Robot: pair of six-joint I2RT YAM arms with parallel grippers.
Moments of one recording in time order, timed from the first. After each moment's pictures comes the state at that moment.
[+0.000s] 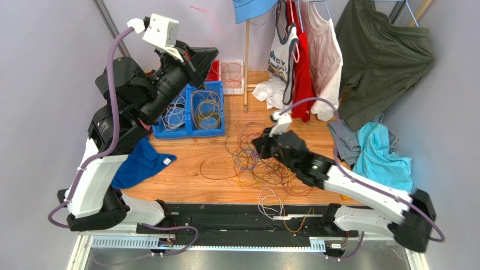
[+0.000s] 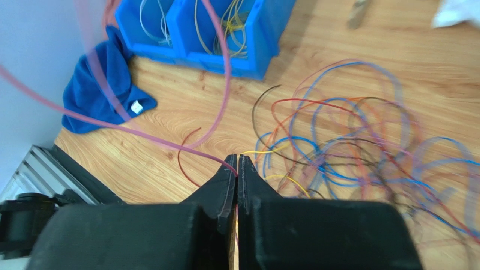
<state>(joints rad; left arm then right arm) -0.91 1.33 2.14 -0.57 -0.27 -0.08 0.95 1.10 0.81 -0.04 0.28 0.51</state>
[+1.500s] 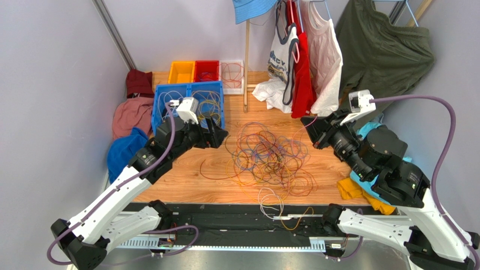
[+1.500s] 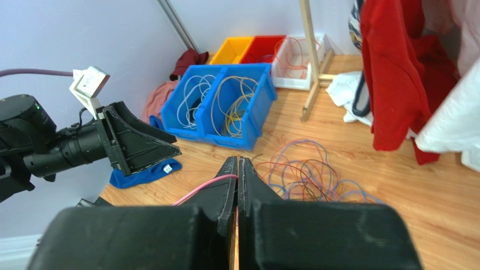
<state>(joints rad) -0.65 0.90 0.91 -0.34 0.00 -0.53 0.95 0.75 1.33 -0.63 0.44 0.39</state>
